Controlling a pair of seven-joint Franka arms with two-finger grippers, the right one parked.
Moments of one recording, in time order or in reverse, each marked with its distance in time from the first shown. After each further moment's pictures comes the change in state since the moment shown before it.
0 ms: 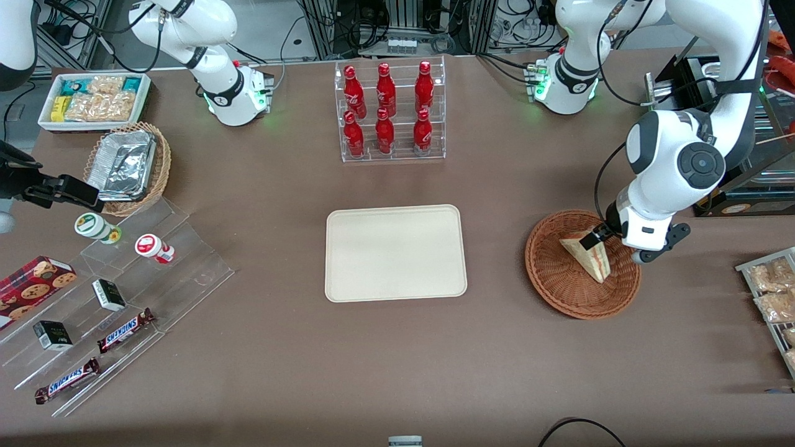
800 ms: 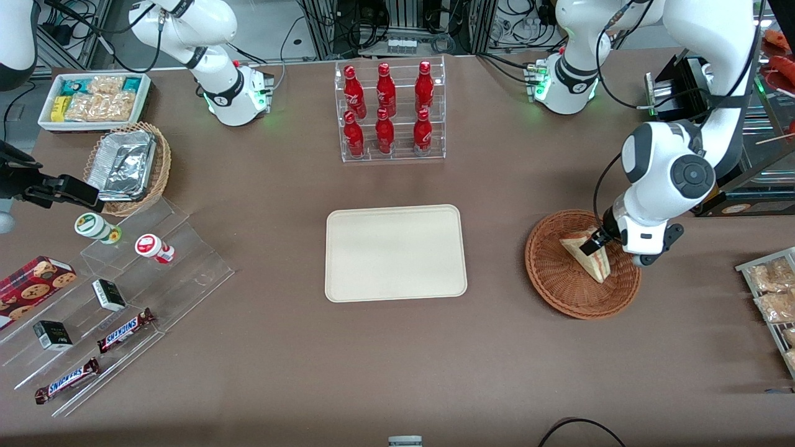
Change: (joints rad) arm 0.014 0.066 -0.002 -0.043 -0.002 0.097 -0.074
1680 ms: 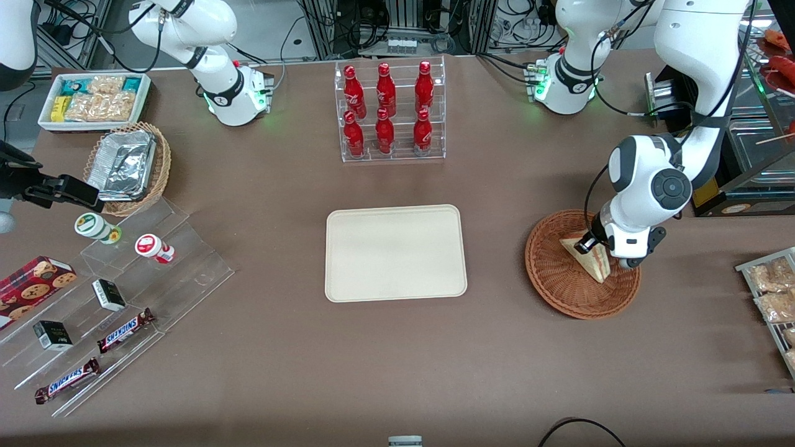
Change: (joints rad) arm 0.000 0.065 0.000 -0.046 0.000 0.087 -0.047
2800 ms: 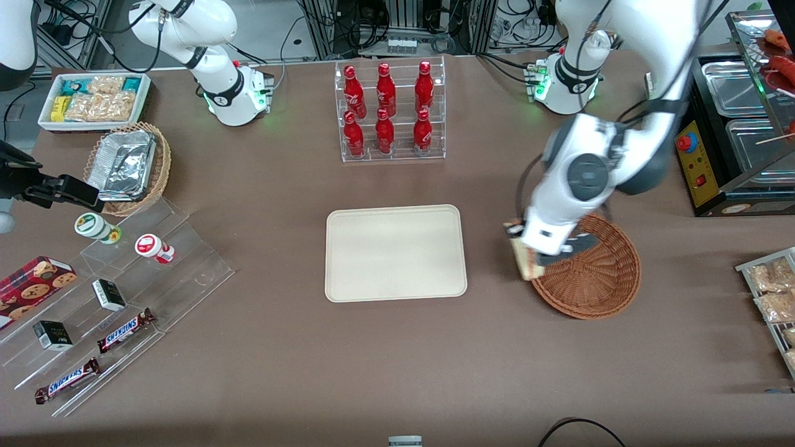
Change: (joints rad) arm -0.338 0.056 -0.050 0.385 -0.001 -0.380 0.051
